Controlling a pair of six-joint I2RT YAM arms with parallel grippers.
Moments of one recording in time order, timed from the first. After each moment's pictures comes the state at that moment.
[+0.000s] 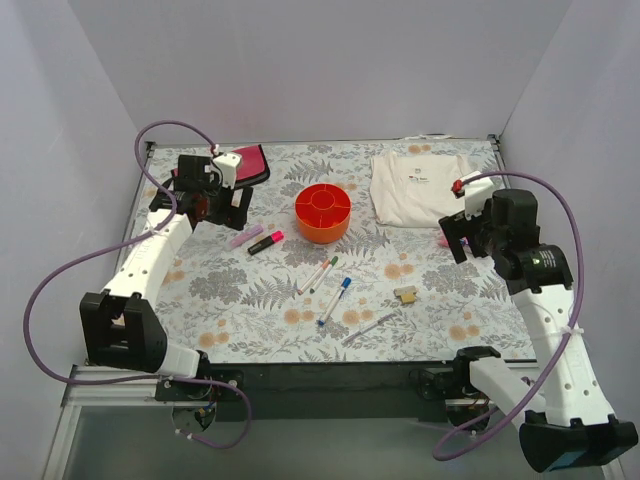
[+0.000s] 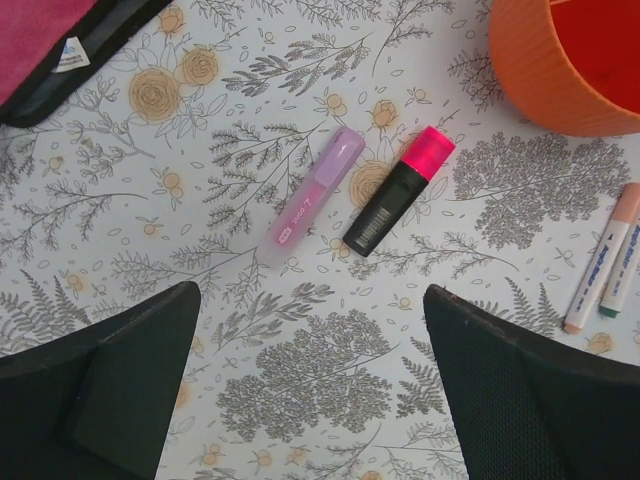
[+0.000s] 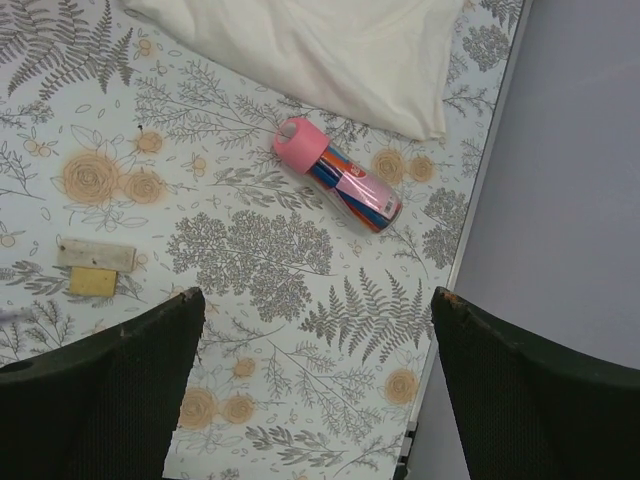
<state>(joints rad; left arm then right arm) -0.14 1.41 1.23 -0.63 0.12 0.16 0.15 0.87 1.10 -0.87 0.06 -0.39</state>
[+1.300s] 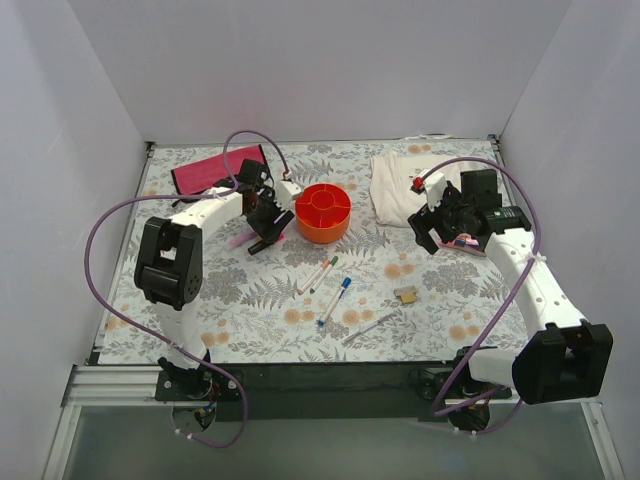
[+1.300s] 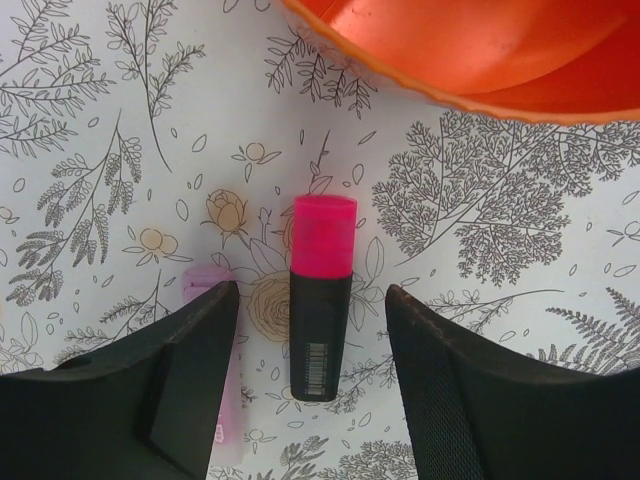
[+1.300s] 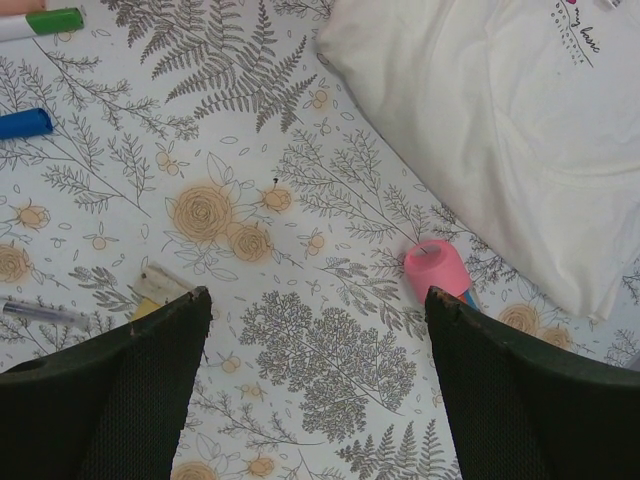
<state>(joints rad) -0.31 1.89 1.38 -0.58 0.27 0.57 0.15 1.24 1.09 -0.70 -0.35 -0.58</state>
